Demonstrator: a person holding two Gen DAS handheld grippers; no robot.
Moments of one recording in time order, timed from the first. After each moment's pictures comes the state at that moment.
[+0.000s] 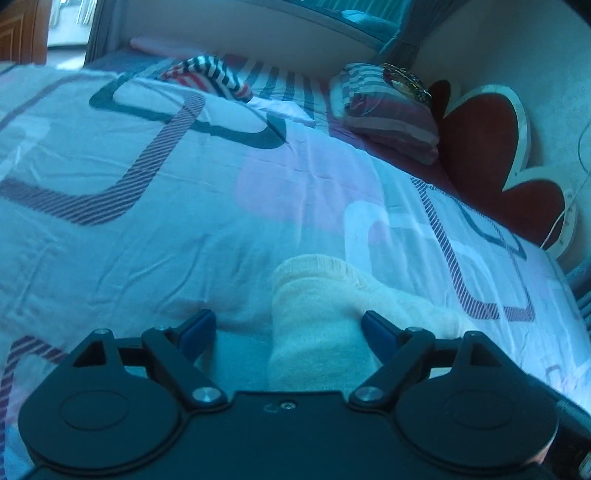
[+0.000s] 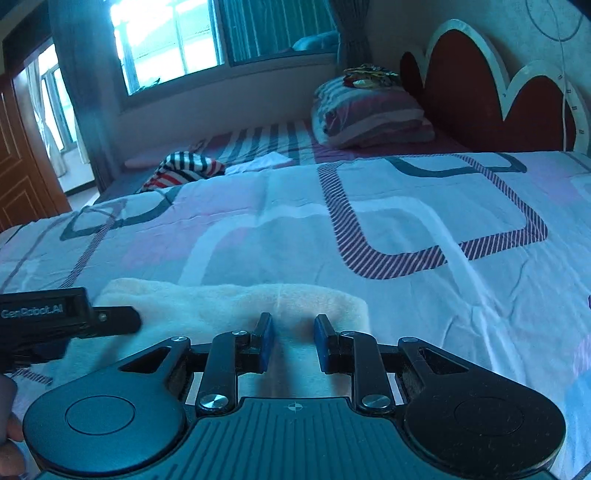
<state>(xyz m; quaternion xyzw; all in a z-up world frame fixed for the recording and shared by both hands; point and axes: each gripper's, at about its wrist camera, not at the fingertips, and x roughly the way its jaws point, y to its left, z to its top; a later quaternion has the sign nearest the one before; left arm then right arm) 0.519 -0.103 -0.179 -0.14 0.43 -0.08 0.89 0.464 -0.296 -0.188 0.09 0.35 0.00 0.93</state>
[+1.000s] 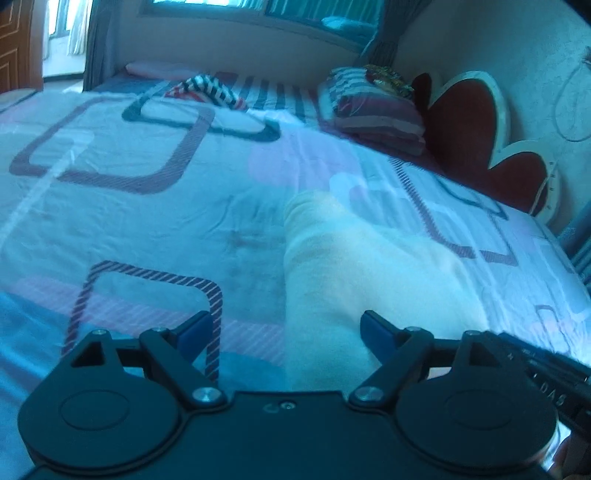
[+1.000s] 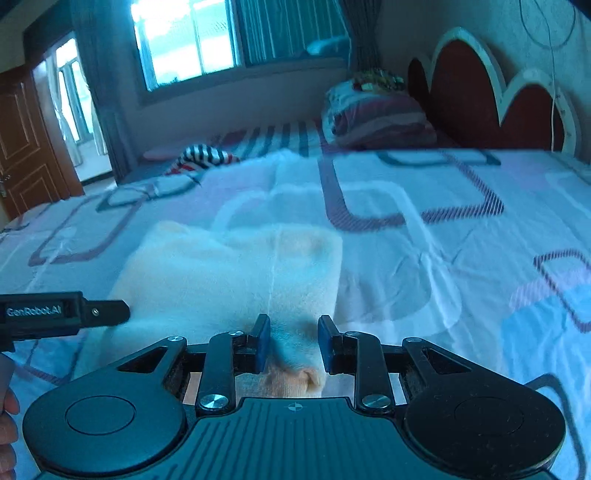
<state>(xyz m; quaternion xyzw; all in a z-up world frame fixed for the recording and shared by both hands) 0.417 -0.092 -0.148 -0.10 0.41 -0.09 0.90 0.363 -0.298 -0.156 0.06 0.34 0.03 0.94</state>
